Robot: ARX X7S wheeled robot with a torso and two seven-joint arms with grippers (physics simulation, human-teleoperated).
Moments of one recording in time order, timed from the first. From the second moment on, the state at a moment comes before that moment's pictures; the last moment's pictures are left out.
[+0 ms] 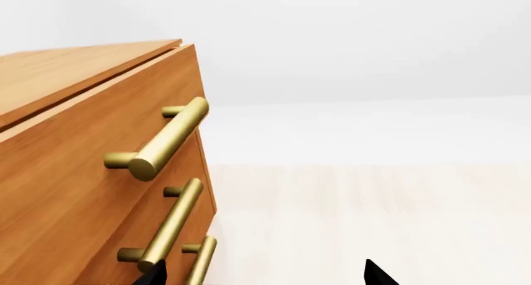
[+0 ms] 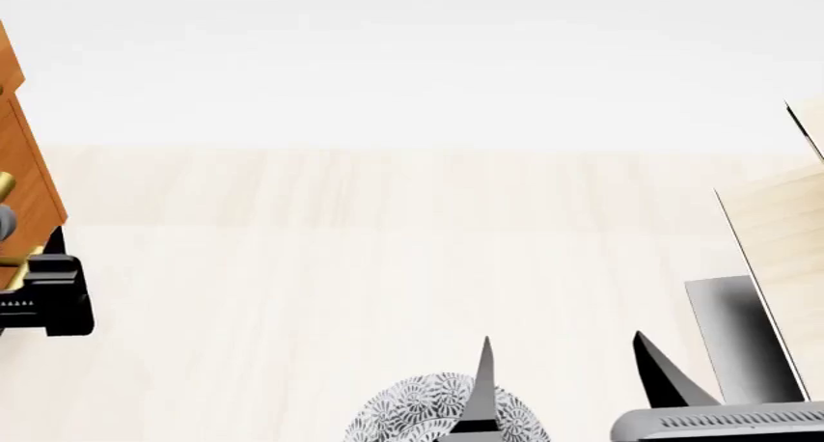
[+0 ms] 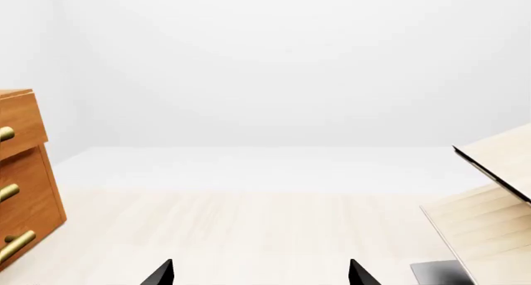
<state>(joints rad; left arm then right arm) -0.57 -0.54 0.10 0.40 -0.78 -0.98 -0.57 0.23 0.66 -0.10 -0.99 1.15 0.77 0.86</state>
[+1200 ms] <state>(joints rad) -0.64 -0.58 0.08 0.10 -0.64 -0.86 -0.57 0.20 0.68 -0.15 -1.00 1.12 0.73 0.86</state>
